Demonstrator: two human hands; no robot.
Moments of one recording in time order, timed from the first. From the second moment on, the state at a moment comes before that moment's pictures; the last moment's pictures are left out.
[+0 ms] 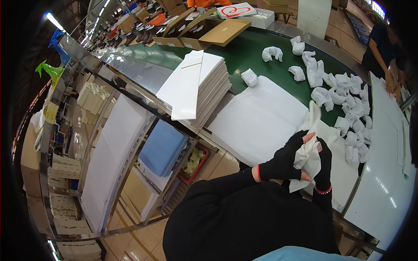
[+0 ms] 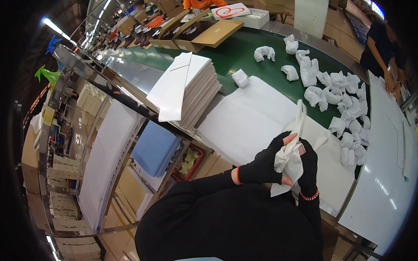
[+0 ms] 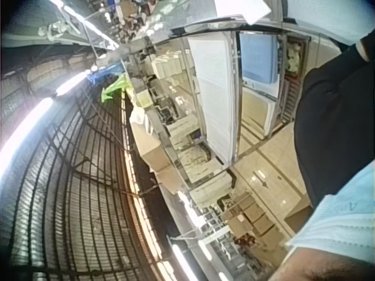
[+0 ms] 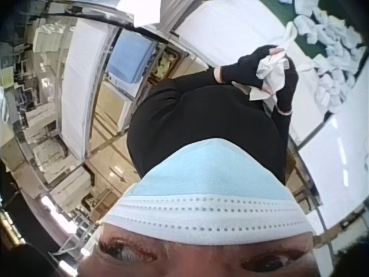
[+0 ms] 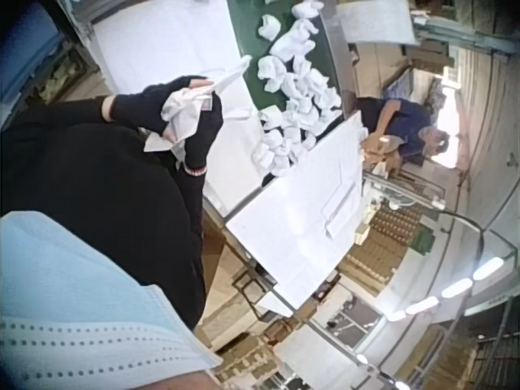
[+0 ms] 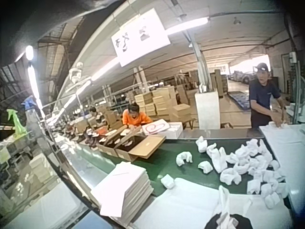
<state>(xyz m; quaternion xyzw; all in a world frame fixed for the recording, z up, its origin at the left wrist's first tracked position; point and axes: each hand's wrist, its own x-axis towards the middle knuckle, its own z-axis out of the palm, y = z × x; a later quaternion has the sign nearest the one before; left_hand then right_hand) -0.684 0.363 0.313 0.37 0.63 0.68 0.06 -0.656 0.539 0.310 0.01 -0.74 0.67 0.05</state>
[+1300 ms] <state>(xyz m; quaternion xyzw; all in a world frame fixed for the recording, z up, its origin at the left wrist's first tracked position) -0.757 0.309 0.228 0.16 0.78 0.60 -0.07 -0.639 0.568 0.247 0.02 -0.93 0.36 0.10</state>
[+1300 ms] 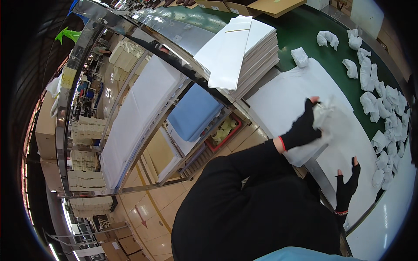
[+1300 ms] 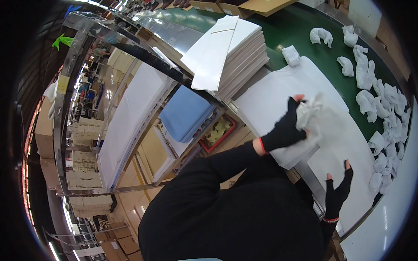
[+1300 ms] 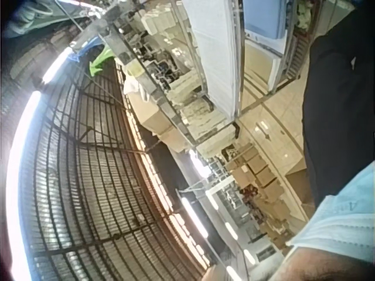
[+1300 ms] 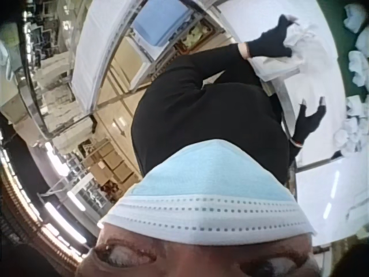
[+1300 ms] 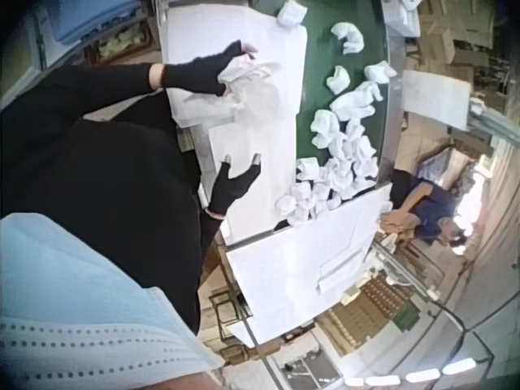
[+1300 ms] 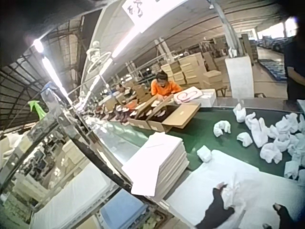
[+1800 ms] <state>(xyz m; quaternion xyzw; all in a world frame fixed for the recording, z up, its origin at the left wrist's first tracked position) -0.761 0.271 0.113 0.14 0.92 0.35 -0.13 -0.590 0.693 0.061 -0.15 -0.98 0.01 0.13</state>
